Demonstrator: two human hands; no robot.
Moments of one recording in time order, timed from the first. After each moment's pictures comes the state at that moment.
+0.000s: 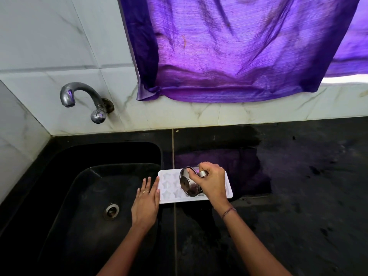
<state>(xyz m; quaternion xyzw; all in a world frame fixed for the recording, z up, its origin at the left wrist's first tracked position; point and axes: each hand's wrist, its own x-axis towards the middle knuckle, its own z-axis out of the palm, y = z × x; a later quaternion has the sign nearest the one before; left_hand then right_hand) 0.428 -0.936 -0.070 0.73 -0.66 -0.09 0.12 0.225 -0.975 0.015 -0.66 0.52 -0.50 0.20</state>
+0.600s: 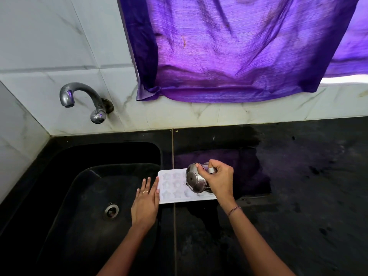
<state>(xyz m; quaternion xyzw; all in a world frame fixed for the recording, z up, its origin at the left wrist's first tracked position) 0.428 -0.936 -0.072 0.74 -0.66 -0.09 0.13 0.206 -0.981 0.012 -0.60 0.55 -0.53 0.24</state>
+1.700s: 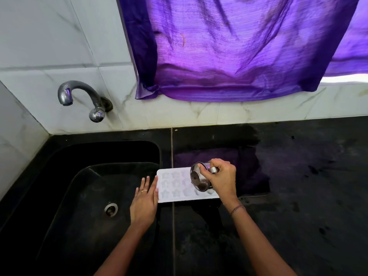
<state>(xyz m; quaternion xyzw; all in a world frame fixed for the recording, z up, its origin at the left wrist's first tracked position) 0.427 -0.936 -0.072 0.74 -0.66 -0.10 0.13 0.194 -0.981 0.017 -0.65 0.54 -0.50 0.17</state>
